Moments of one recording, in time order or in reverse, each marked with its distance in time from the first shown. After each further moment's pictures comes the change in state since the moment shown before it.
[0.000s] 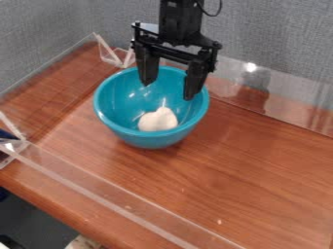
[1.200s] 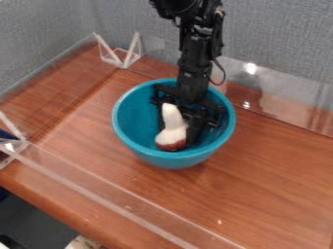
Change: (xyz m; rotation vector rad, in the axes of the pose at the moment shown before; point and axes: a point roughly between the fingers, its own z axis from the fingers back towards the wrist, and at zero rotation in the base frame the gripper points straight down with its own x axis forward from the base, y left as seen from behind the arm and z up) arm 0.038 -0.002 -0.104 0.007 0.143 -0.038
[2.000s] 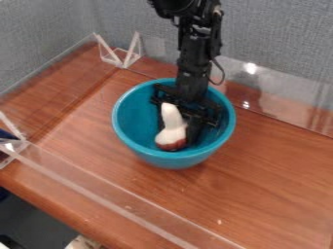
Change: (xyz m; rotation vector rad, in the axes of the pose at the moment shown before) arm 0.001 0.006 0.001 -0.003 -0.002 -0.008
